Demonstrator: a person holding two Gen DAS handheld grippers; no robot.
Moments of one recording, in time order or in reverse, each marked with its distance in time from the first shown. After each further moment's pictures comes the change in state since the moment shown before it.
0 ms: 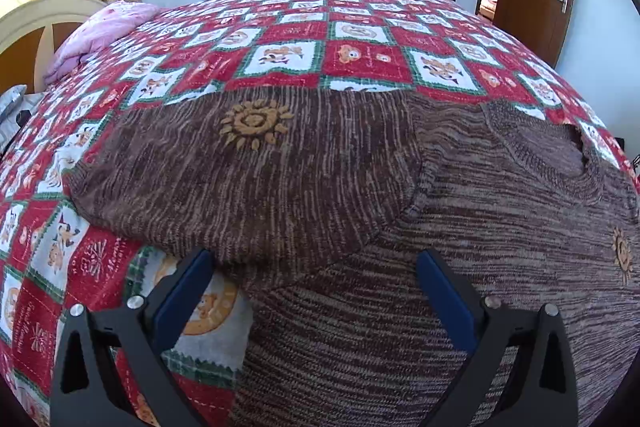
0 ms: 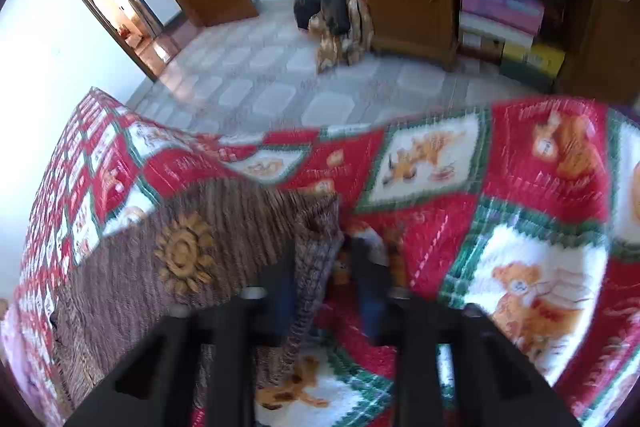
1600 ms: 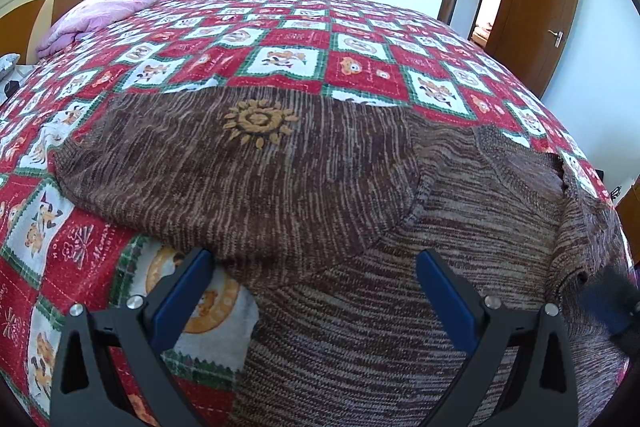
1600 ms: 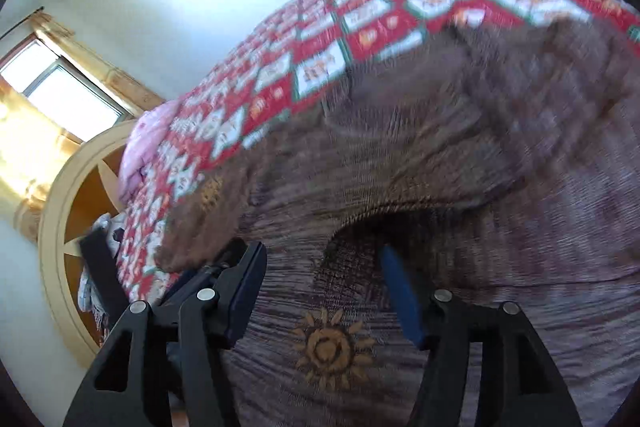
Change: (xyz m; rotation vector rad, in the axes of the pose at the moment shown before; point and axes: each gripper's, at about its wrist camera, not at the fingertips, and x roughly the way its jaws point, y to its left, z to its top) left arm 0.001 0.018 -0.001 -0.091 -0.032 -0.110; right arm -0.056 0.303 -0.235 -0.500 0.158 0.755
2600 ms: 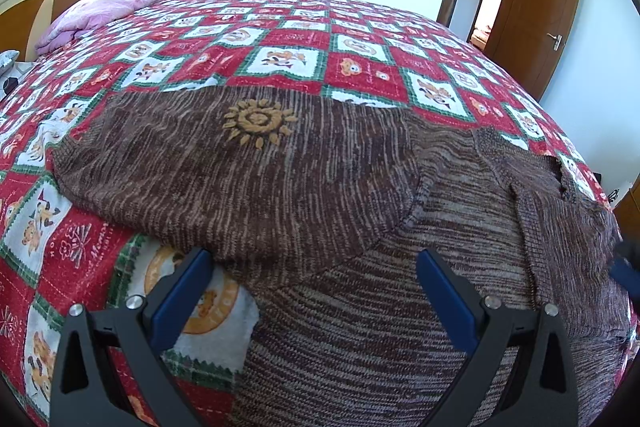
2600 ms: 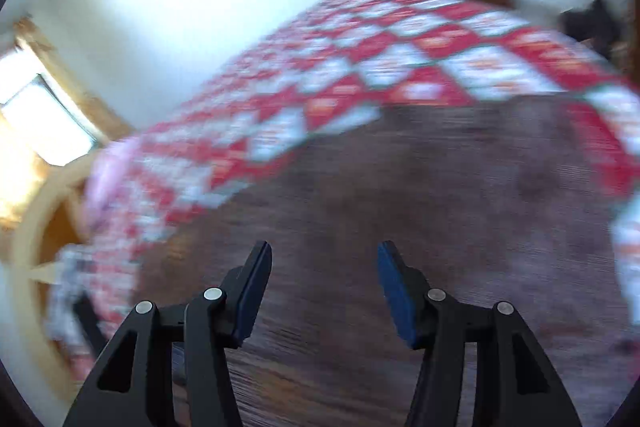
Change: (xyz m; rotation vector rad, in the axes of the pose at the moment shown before) left arm 0.000 0.000 0.000 -0.007 -0.002 -0.007; right arm -0.021 -0.027 0.018 -0.046 -0.035 -0.314
